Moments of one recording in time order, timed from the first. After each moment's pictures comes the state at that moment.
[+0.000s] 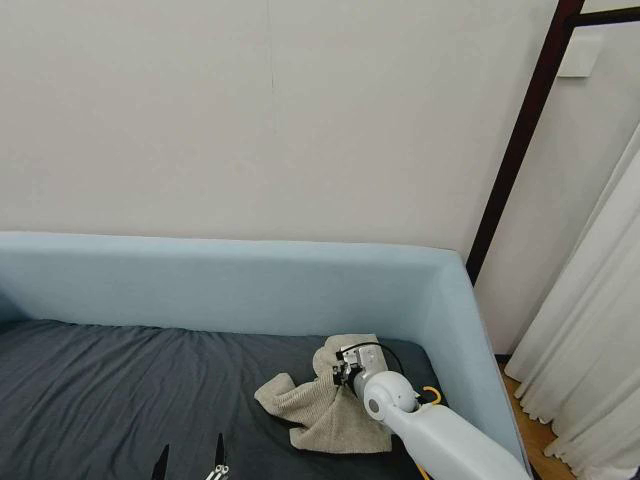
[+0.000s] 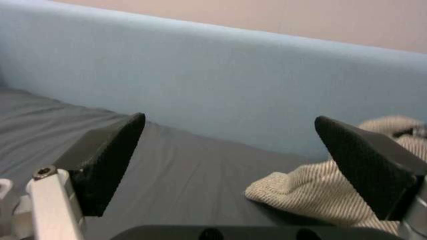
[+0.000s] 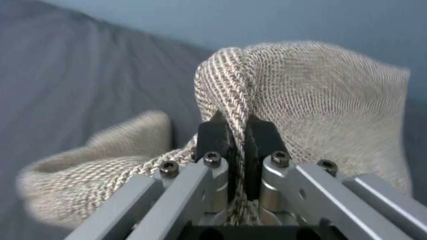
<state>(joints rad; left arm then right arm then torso) 1.84 -1.45 -0.46 -1.97 -0.15 -0.44 -0.26 -0.53 1.12 -0.40 1.51 0.97 -0.48 0.37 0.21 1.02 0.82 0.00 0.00</state>
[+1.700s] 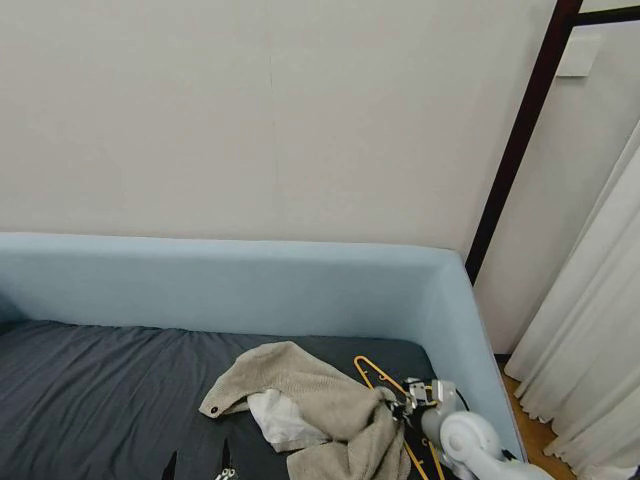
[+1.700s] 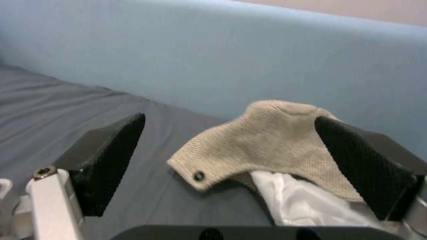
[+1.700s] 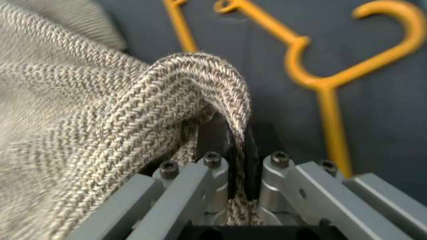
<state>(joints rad) 1.81 -1.46 -0.43 -1.90 -0.15 -0.42 -0.27 -0.90 0.93 -0.04 1.51 1.17 -0.49 0.35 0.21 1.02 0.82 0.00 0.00</state>
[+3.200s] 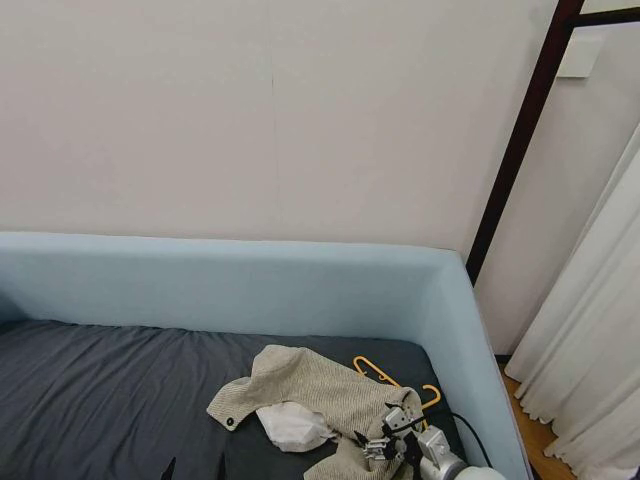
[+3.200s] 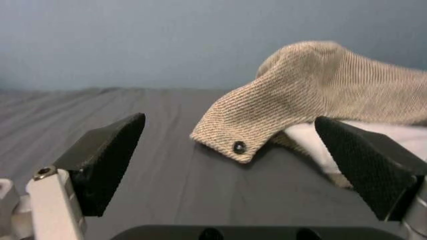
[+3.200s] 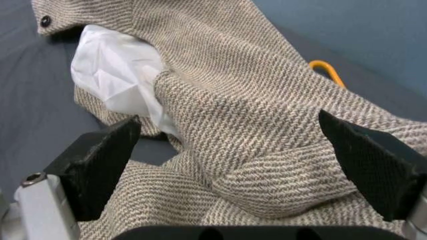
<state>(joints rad) 1.68 -1.27 -0.42 -1.67 -0.09 -0.43 -0.26 -1.06 0.85 -0.18 1.78 0.52 -0.29 0.09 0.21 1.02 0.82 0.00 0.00</state>
